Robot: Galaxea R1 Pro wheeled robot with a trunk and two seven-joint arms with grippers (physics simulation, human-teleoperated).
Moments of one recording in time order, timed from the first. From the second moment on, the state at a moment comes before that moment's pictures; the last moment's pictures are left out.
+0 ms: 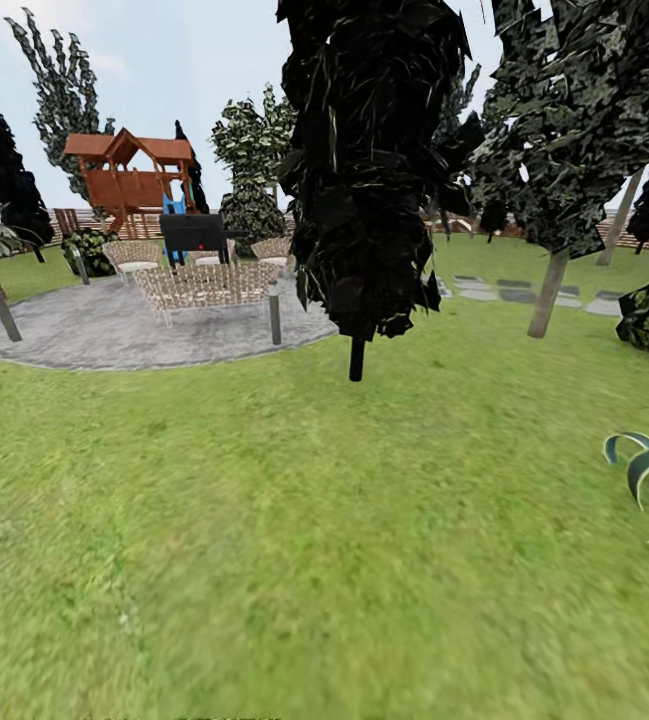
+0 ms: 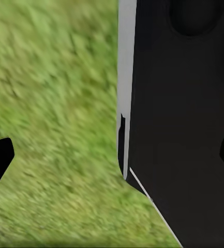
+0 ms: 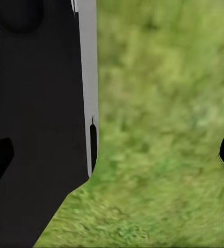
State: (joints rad) left arm 0.01 0.09 0.01 -0.02 0.00 0.01 -0.01; right arm -0.06 -0.10 0.01 0.08 0.00 0.00 -0.01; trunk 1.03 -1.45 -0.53
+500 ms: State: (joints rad) left arm 0.01 0.09 0.01 -0.02 0.00 0.01 -0.01; right arm -0.06 -0.10 0.01 0.08 0.00 0.00 -0.01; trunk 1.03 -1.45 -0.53
